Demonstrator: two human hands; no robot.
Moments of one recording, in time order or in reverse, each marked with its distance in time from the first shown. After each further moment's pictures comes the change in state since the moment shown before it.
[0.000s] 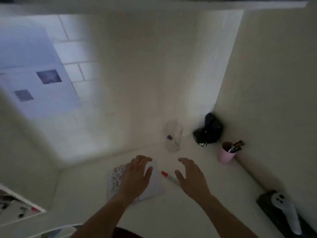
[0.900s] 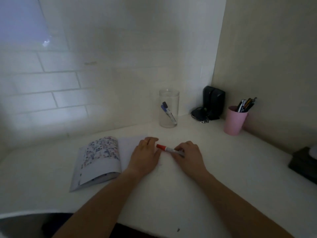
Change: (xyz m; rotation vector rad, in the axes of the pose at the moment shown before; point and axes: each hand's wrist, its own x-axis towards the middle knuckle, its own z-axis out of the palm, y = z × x) left_hand 0.003 -0.079 0.273 0.057 0.064 0.128; right_hand 0.031 0.171 0.200 -0.072 0.251 -0.104
